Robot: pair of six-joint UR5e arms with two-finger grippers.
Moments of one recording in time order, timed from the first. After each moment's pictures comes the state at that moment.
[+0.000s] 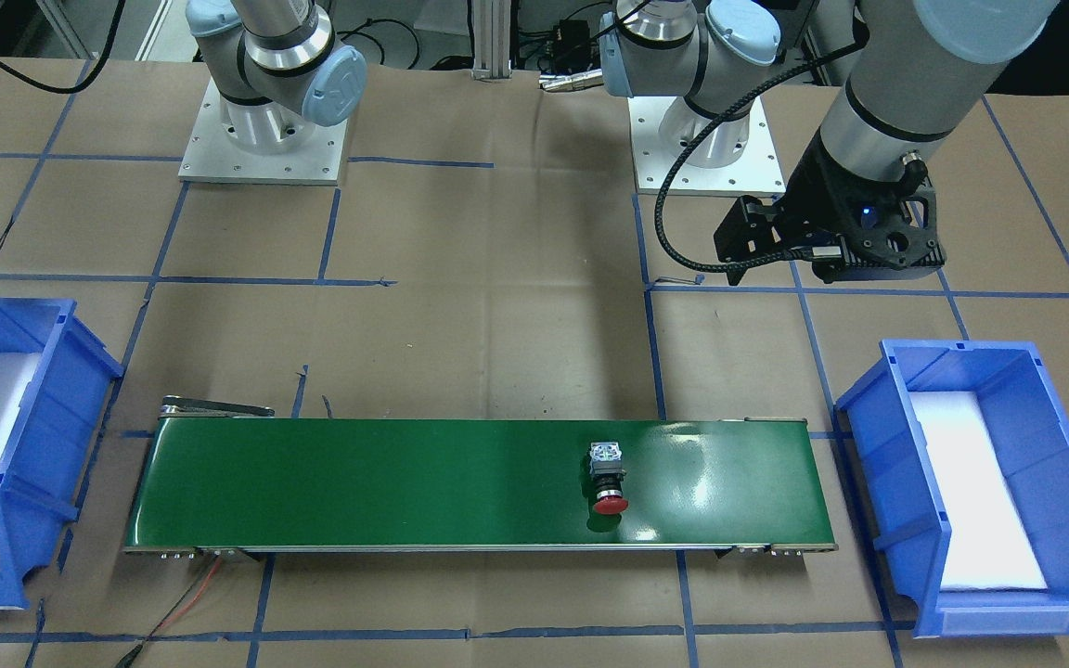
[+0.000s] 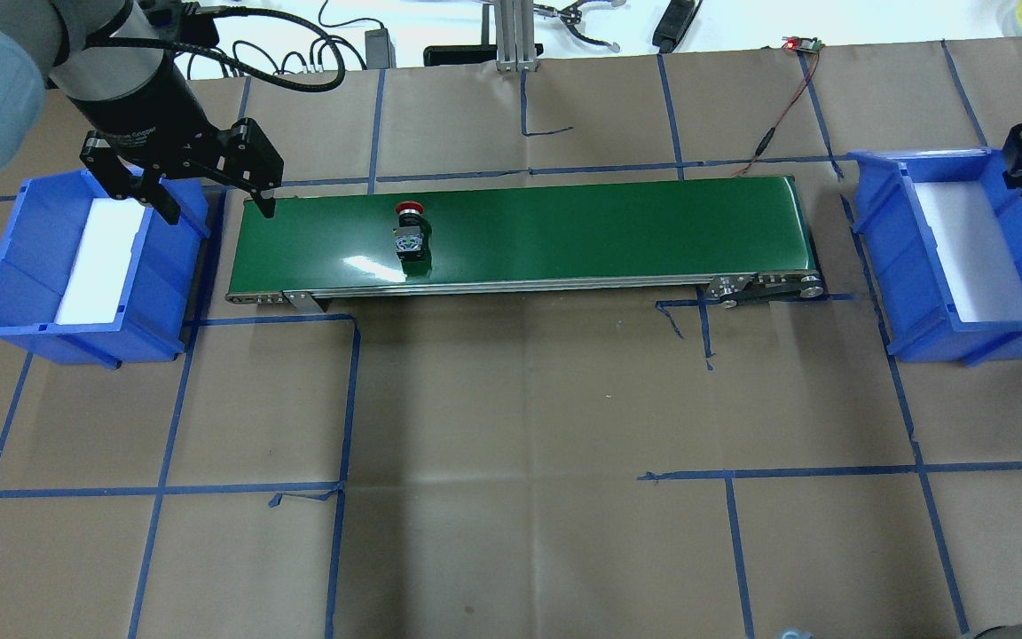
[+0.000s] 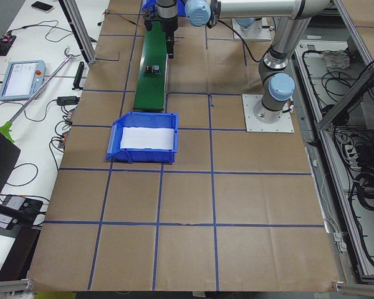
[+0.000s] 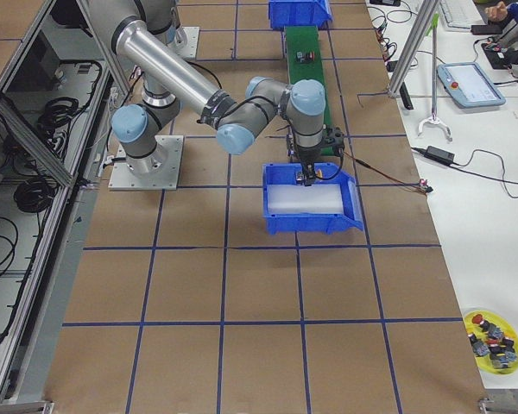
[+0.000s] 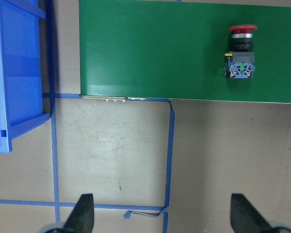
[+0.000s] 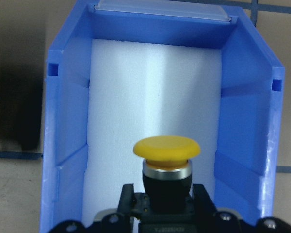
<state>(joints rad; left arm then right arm) -1.51 -1.64 -1.53 -1.58 1.59 0.02 0.98 -1.36 1.76 -2.12 -1.52 -0.68</state>
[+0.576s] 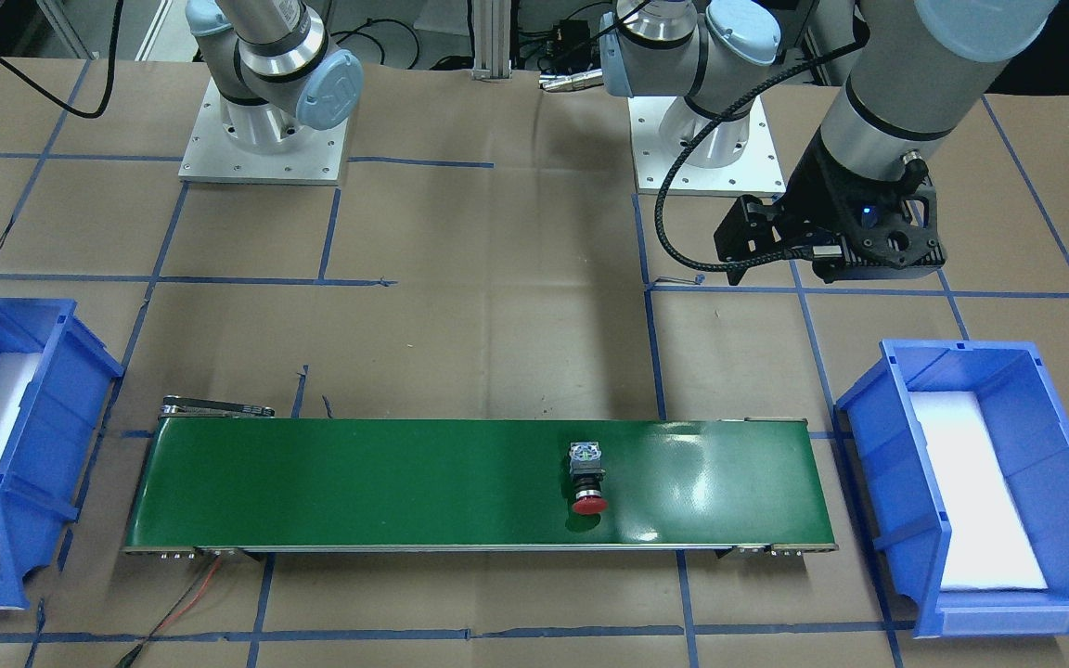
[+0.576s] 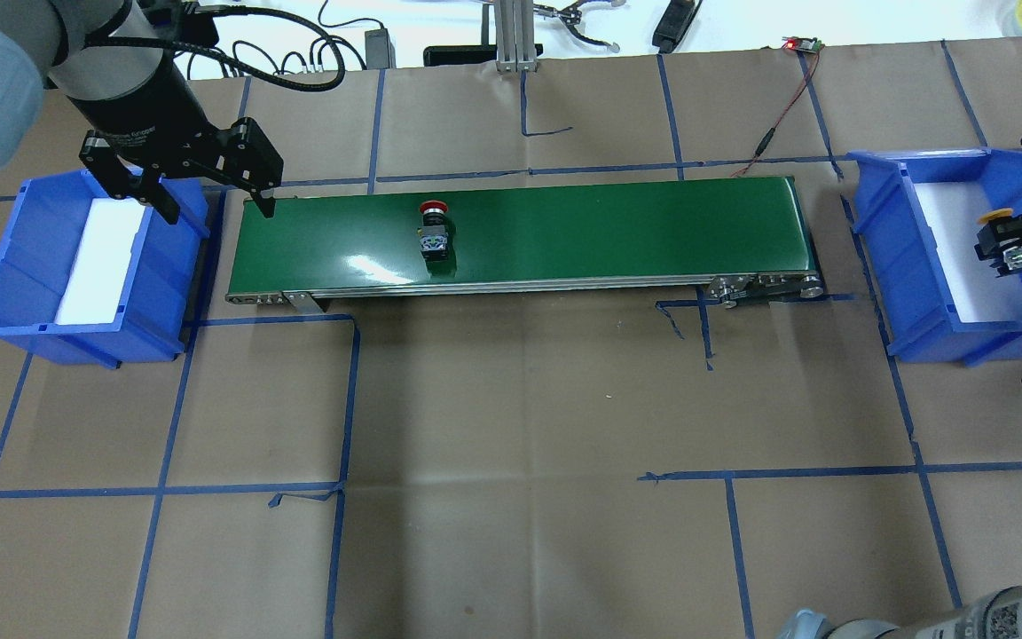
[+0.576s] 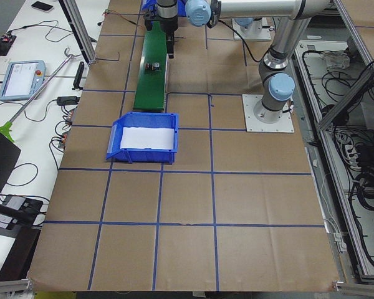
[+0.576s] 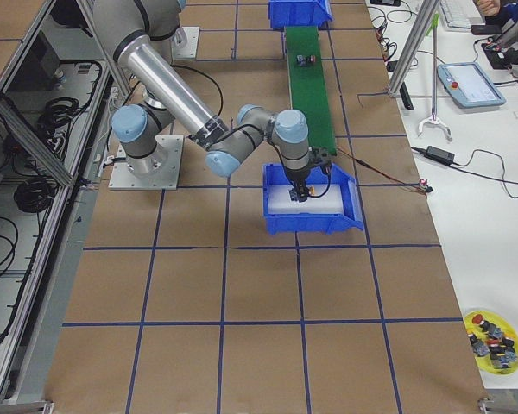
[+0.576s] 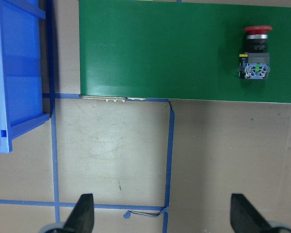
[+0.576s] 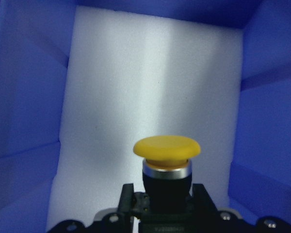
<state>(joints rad) -1.51 -1.64 -1.53 -1.58 1.59 0.02 0.93 -1.29 1.90 -2.36 -1.47 -0.77</state>
